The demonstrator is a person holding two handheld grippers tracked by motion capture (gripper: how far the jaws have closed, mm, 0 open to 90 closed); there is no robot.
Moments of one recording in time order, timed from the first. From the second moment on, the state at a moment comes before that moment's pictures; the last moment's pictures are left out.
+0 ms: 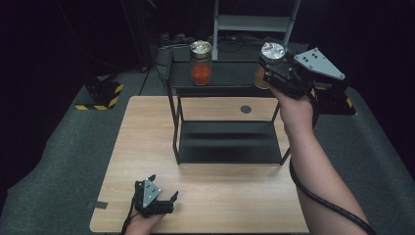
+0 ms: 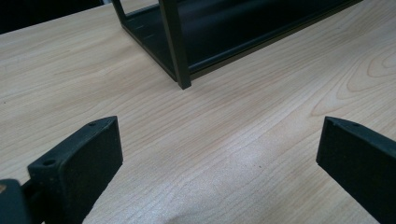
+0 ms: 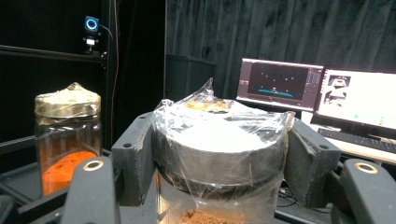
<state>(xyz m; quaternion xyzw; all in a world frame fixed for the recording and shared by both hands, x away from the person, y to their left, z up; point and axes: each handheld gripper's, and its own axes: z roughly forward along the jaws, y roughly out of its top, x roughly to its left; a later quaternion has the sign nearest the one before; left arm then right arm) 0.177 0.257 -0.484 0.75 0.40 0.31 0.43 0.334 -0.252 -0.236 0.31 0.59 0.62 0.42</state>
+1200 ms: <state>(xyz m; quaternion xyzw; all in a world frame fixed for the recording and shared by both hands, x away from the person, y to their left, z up) 0.177 0.260 -0.485 0.74 0.40 0.31 0.44 0.364 -0.242 -0.241 0.33 0.60 0.61 0.41</state>
